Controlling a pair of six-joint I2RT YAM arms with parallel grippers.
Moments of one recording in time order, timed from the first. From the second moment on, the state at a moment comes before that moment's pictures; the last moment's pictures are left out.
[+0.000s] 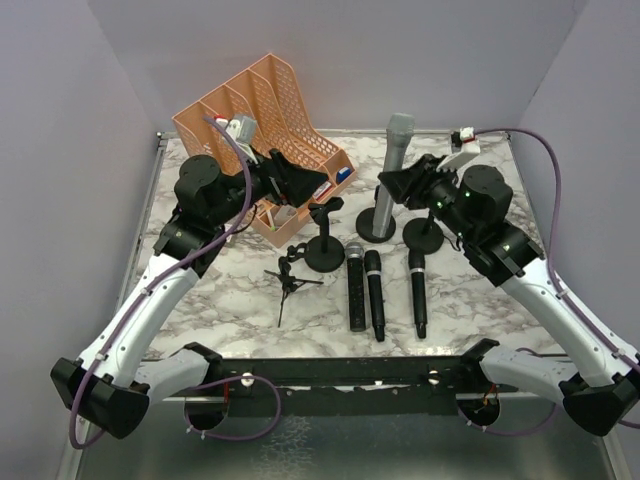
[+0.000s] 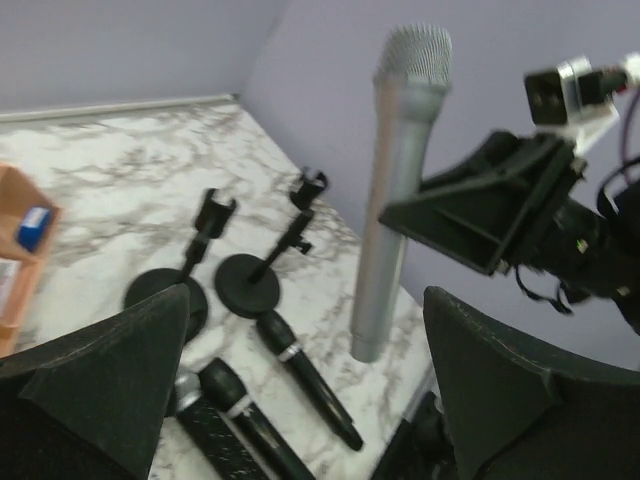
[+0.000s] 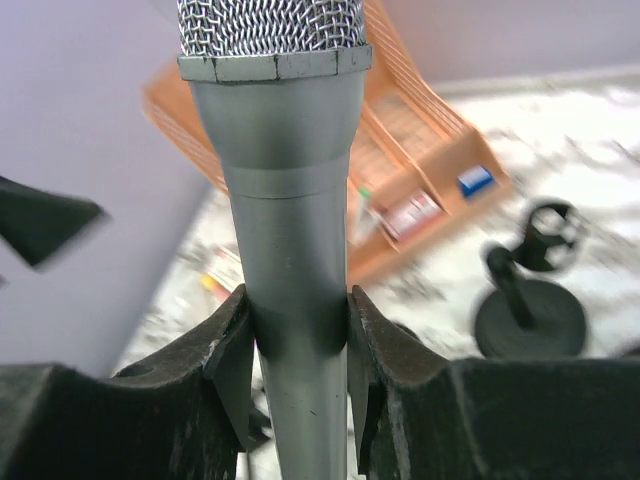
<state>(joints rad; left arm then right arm) -0.42 1.08 1.16 -0.04 0.39 -0.58 0.60 1.04 1.12 -0.22 0.10 0.48</state>
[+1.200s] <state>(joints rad) -0.66 1.31 1.29 0.14 0.67 -0.45 0.60 1.15 1.31 0.12 -0.21 0.79</state>
